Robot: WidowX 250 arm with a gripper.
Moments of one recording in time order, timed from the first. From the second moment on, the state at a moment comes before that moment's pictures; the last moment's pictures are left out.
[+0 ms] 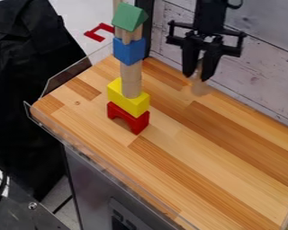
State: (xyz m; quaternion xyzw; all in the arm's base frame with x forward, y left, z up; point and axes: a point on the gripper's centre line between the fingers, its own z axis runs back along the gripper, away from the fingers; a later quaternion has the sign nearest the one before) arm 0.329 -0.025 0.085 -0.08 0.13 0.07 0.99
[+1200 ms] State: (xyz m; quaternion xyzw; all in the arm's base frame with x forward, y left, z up) arm 0.334 0.017 0.041 -0.05 0.19 0.15 0.97
